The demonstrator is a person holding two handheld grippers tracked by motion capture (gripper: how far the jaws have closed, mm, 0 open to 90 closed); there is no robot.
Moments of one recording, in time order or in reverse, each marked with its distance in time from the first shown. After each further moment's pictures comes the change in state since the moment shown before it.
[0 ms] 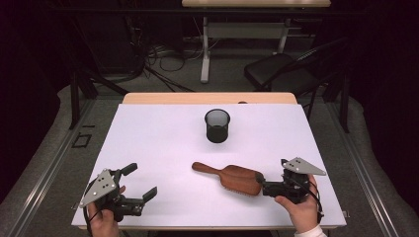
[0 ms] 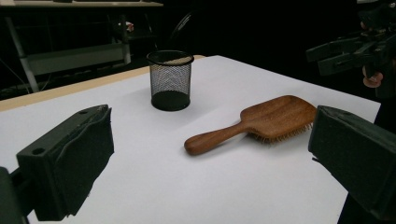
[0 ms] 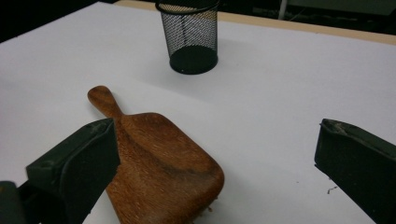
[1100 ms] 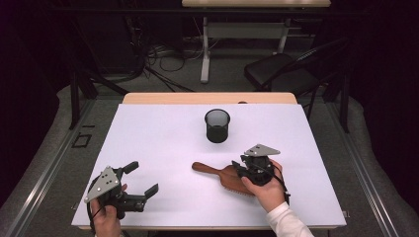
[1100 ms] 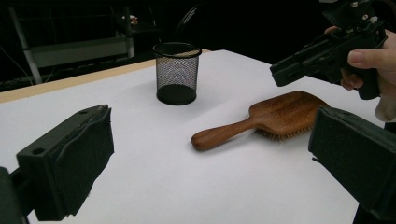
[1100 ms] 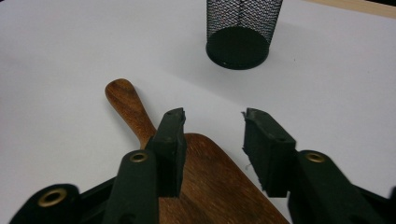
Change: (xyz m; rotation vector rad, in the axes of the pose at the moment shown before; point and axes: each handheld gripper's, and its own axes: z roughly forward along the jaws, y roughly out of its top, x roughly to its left) left arm 0.008 -0.005 0.008 0.017 0.009 -0.018; right arm 0.045 0.029 0.070 0.156 0.052 -0.068
